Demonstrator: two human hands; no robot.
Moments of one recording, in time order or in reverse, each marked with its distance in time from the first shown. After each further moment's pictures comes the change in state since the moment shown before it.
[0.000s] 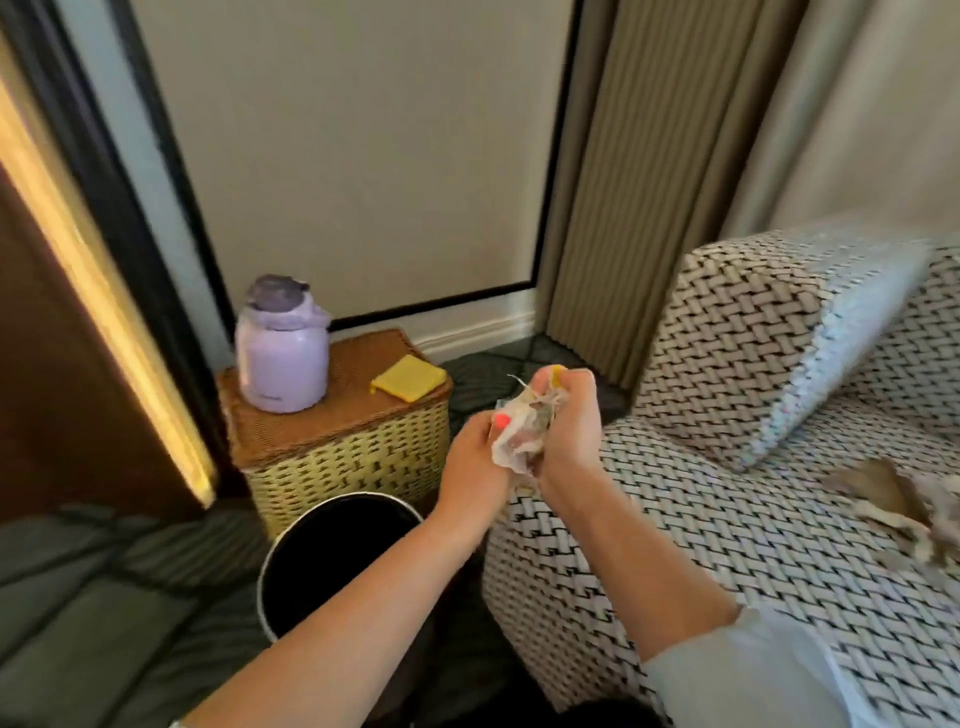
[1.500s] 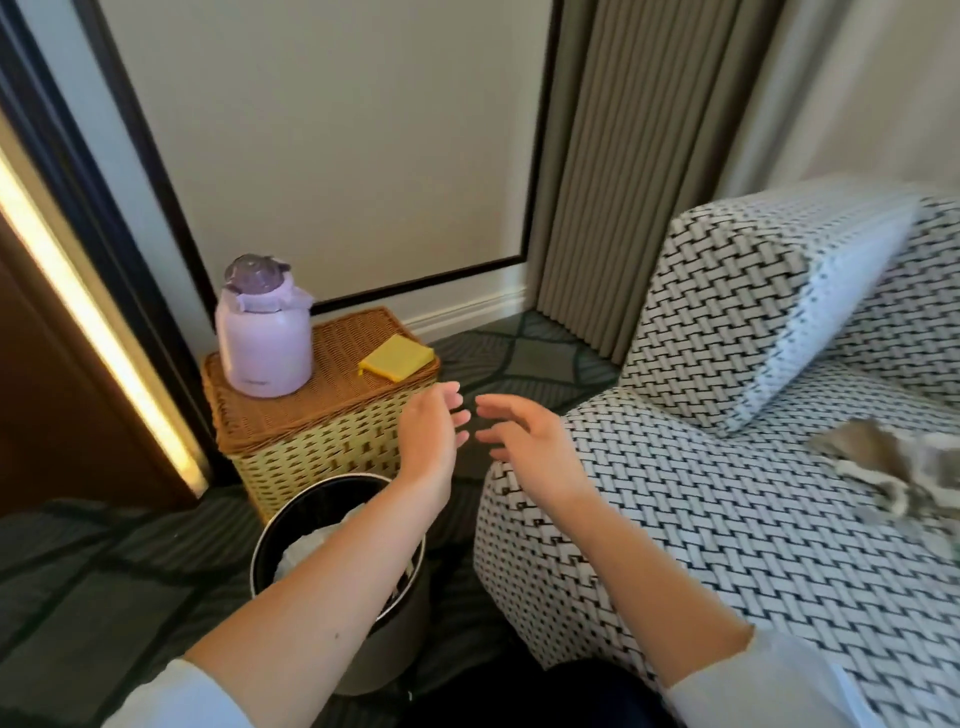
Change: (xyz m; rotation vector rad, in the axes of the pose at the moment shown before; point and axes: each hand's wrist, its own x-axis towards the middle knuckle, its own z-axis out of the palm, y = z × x) left_hand 0.031 -0.020 -0.012 -0.331 0.307 -0.216; right_hand -0.003 0.034 -0.043 -0.738 -0.274 -0.119
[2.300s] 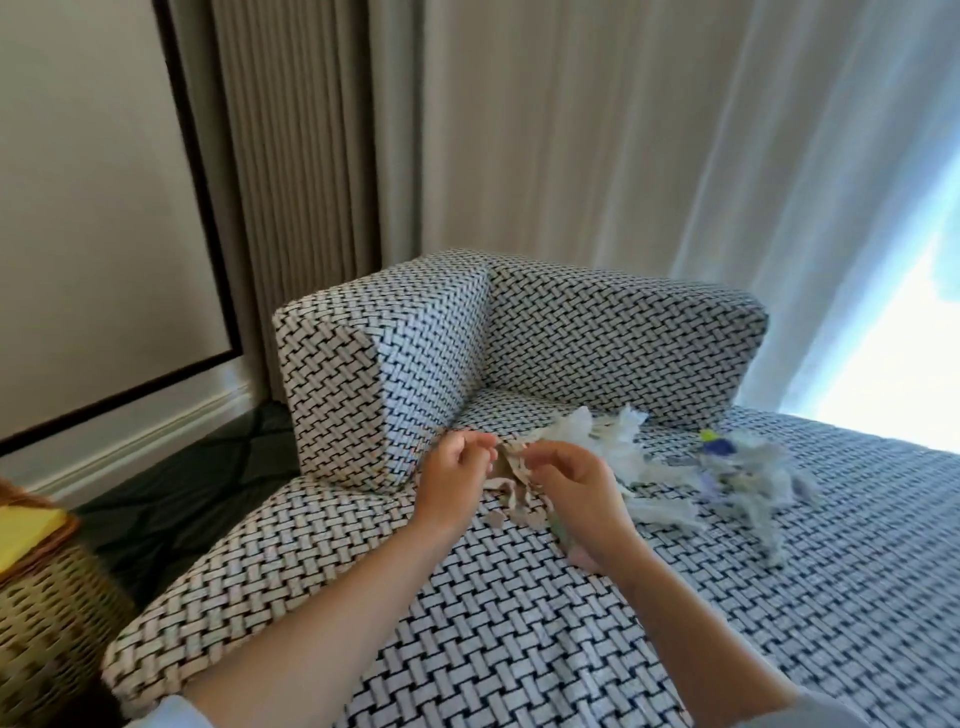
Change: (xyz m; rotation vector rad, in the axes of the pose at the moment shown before) left_hand -0.166 -0.049 0.281 0.355 -0.827 0.289; right_hand -0.140 0.033 -0.318 -0.184 0.713 0.071
